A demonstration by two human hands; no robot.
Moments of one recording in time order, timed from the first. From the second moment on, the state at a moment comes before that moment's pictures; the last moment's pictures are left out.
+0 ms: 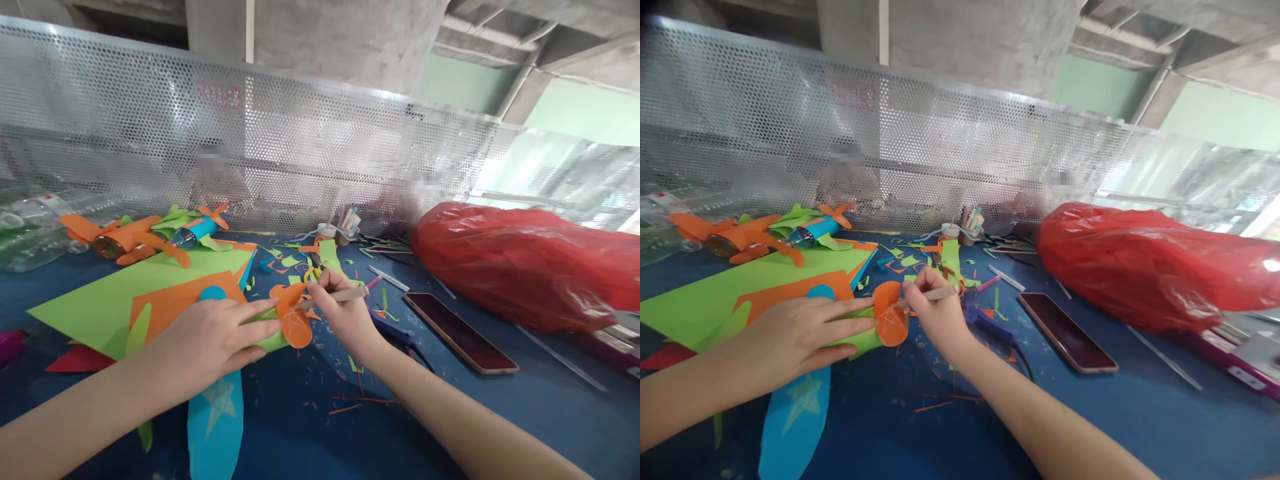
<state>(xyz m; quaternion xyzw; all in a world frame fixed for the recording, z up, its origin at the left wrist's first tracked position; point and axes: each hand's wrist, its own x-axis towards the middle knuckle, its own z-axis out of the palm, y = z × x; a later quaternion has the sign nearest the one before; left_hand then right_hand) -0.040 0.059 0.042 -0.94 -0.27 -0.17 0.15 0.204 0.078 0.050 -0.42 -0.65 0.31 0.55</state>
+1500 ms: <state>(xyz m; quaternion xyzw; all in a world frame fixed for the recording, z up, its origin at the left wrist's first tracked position) -0.039 0.058 0.042 -0.93 -0.26 -0.17 0.19 0.205 0.081 0.047 -0.41 -0.66 0.30 0.55</state>
